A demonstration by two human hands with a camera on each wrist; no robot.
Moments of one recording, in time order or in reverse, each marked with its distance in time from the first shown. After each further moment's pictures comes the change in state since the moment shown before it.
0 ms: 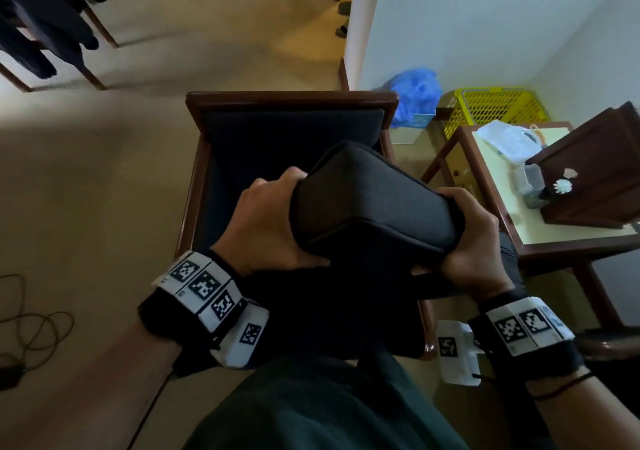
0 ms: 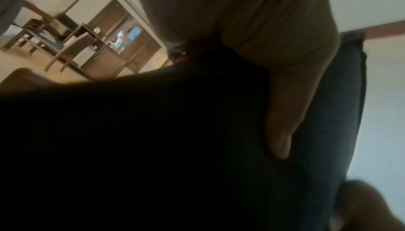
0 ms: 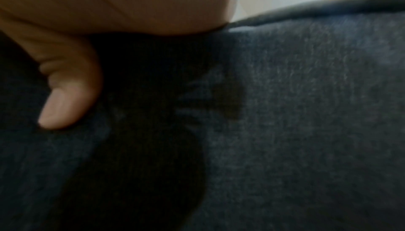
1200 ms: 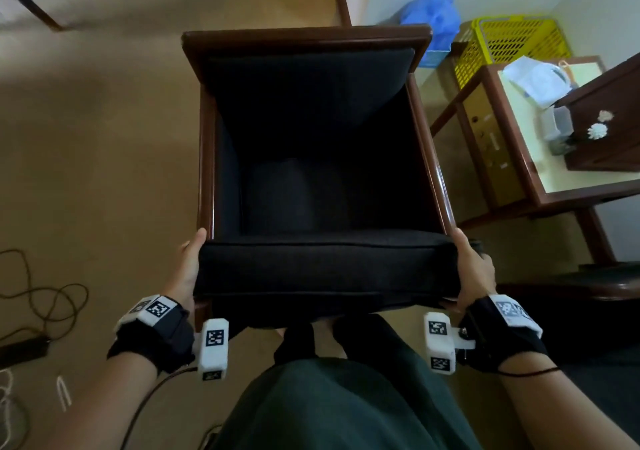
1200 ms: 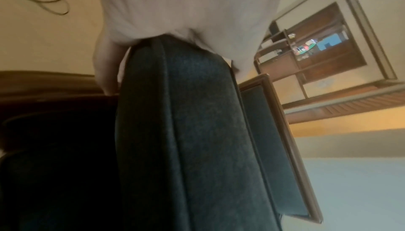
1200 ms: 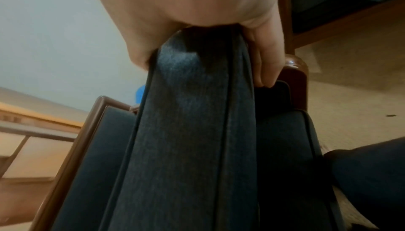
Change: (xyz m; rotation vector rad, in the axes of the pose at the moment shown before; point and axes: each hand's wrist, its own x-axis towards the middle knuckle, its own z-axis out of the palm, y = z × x) left_hand -0.129 -0.235 0.055 -1.015 0.057 -1.458; right_hand -0.077 0.037 0.115 0.382 0.310 1.604
